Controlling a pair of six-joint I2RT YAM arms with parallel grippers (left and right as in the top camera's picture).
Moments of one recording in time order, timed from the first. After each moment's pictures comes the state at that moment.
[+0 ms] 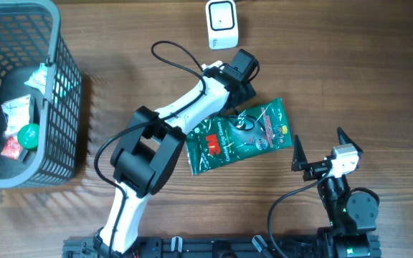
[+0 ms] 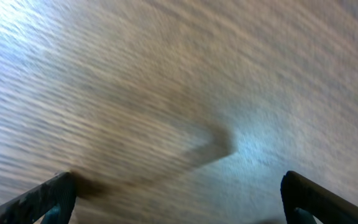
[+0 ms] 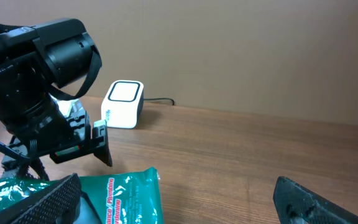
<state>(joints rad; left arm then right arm) -0.66 2.22 1.66 -0.67 -0.12 -1.10 0.06 0.01 0.01 0.00 -0.10 -0.05</state>
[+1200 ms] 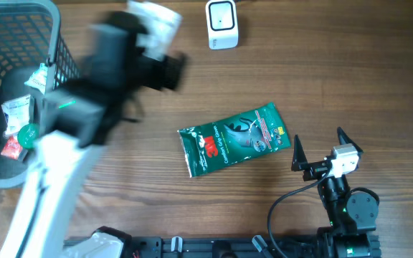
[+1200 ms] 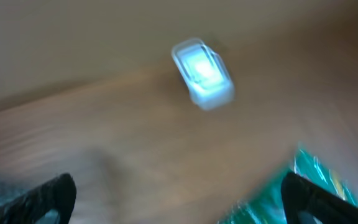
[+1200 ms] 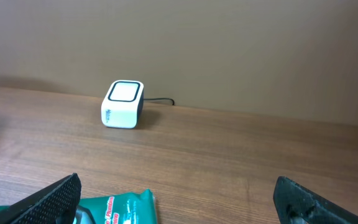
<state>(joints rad) -0.30 1.34 1.65 -0.88 -0.08 -0.04 0.06 0.01 0.01 0.00 -0.10 -0.05</state>
